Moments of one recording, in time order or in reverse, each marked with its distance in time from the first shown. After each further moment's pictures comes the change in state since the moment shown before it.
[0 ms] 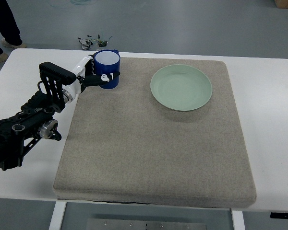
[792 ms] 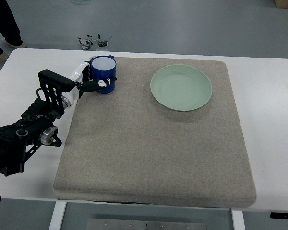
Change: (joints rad) left arm 0.026 -0.036 0.004 0.078 0.000 0.002 -0.043; right arm 0.000 0.000 0.000 0.000 0.000 0.000 0.000
